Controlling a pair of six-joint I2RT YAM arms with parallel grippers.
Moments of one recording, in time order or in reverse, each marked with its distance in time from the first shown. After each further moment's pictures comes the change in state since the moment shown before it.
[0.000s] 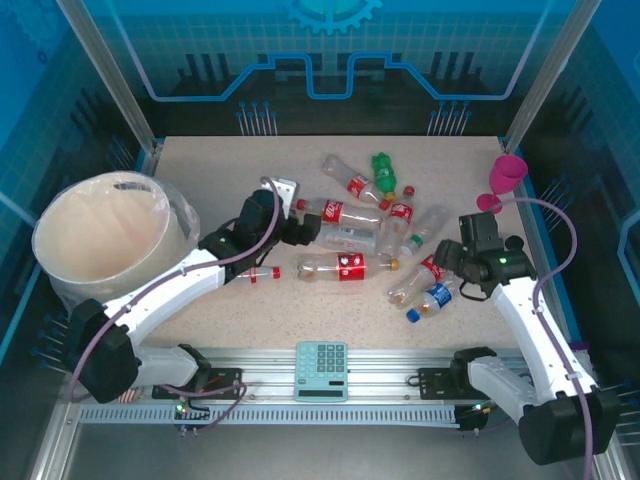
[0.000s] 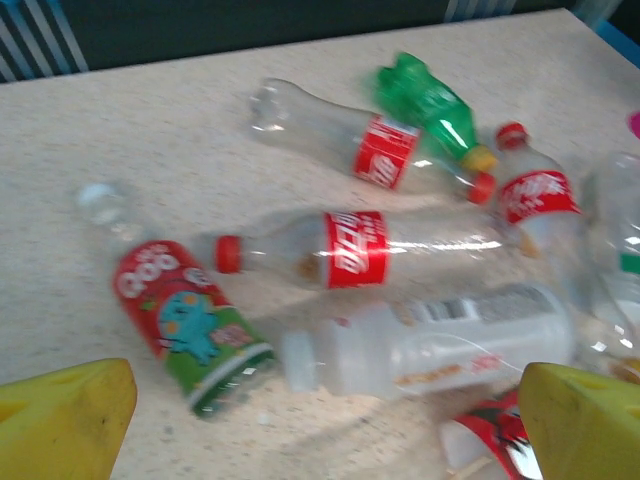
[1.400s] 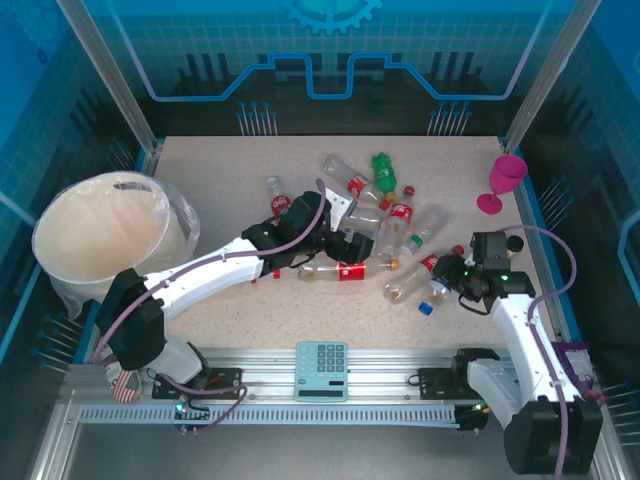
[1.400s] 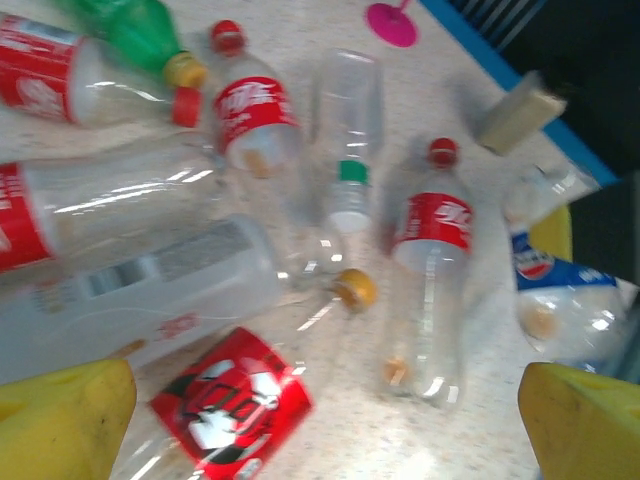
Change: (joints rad) left arm -0.173 0.214 0.185 -0.003 0.375 -0.097; right arm -0.161 -0.091 -0.168 0.214 -0.370 0.037
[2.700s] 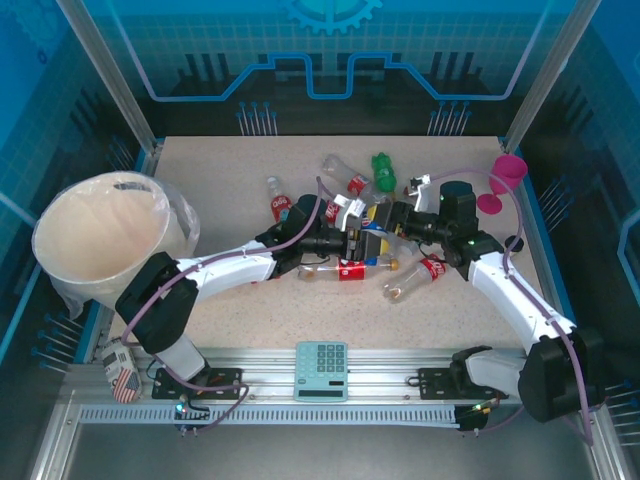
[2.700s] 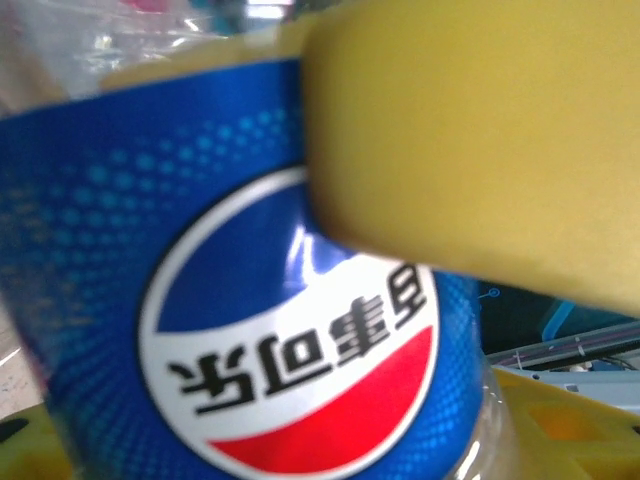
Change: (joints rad) left arm 0.052 0.130 -0.129 0.527 0.430 -0.388; right arm 0.283 0.320 0.164 0.650 -0.500 0.133
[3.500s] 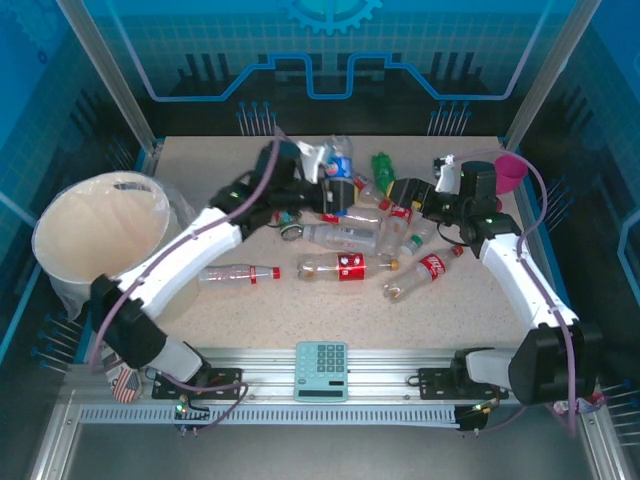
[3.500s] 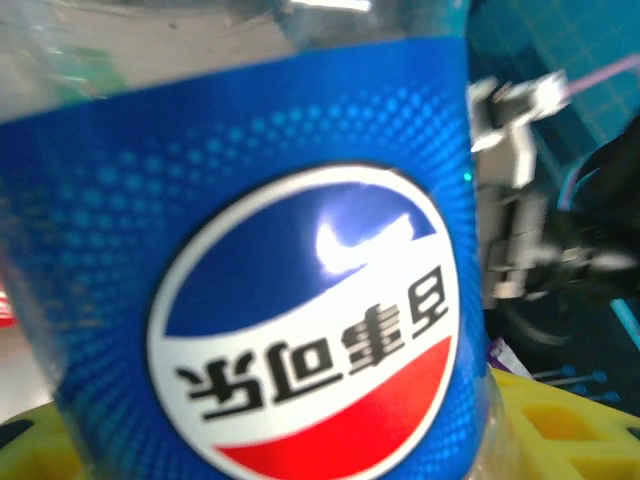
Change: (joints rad) left arm 0.174 -0.187 0.533 -0.874 -0.295 0.225; right arm -0.153 0.110 0.176 -0.204 0.111 -0.178
